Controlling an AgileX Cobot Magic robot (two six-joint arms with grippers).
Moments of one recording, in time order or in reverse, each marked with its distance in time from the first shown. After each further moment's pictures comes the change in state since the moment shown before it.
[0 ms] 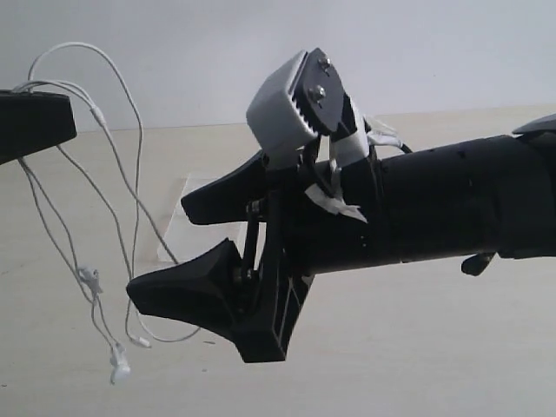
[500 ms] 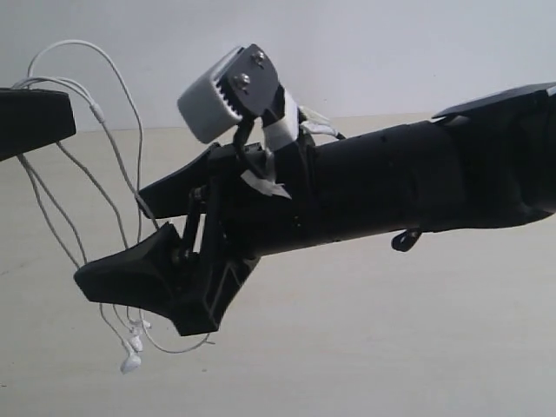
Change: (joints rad) left arm 0.000 0.000 0.000 -0.008 0.000 -0.026; right arm 0.039 0.131 -0.130 0.000 0.018 0.015
